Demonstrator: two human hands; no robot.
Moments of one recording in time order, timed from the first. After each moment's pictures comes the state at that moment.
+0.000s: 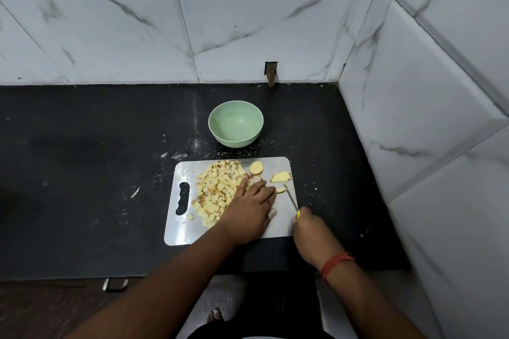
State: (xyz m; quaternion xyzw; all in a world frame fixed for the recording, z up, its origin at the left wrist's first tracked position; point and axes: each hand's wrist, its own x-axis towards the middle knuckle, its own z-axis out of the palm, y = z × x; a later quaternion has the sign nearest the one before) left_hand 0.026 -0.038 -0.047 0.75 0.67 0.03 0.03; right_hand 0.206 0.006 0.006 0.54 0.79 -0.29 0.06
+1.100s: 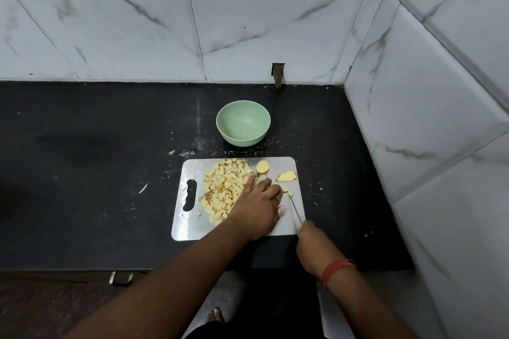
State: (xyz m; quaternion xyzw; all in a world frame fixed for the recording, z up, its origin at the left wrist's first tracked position) left_hand 0.034 -0.033 -0.029 0.73 0.68 -0.03 0.05; right_hand 0.202 -0.015 0.010 0.57 0.75 -0.29 0.16
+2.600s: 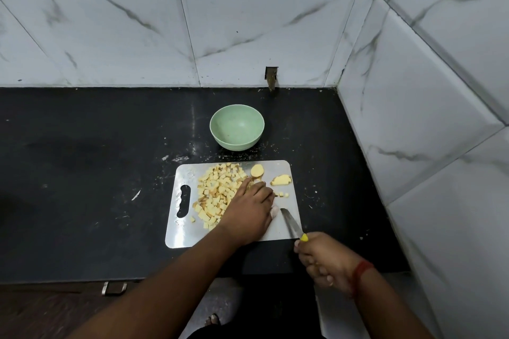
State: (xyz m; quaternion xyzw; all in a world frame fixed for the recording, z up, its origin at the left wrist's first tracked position) left_hand 0.027 -0.038 -0.033 0.74 0.67 0.04 0.01; right_hand 0.235 -0.005 0.030 0.55 0.41 -0.73 0.06
